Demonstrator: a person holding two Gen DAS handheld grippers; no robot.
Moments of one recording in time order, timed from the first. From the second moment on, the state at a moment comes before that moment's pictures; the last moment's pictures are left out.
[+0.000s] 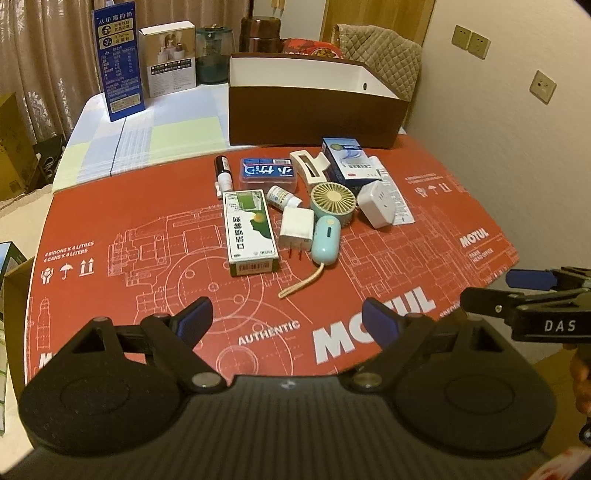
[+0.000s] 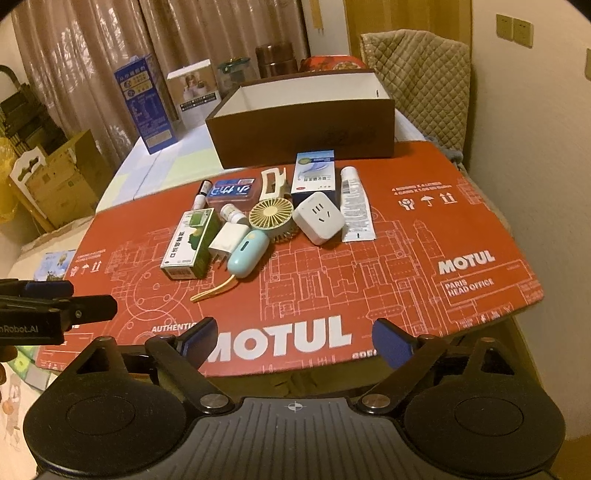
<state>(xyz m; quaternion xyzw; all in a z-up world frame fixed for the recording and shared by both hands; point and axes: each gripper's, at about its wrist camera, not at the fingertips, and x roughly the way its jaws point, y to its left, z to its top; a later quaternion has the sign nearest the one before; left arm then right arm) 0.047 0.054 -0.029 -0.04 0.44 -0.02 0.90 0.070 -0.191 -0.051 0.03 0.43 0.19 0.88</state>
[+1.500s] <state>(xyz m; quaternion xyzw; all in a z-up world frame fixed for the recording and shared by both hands) 0.193 0.061 -0.105 -0.09 0.49 0.10 0.86 0.280 -0.153 -0.149 -0.16 0.40 0.37 0.82</state>
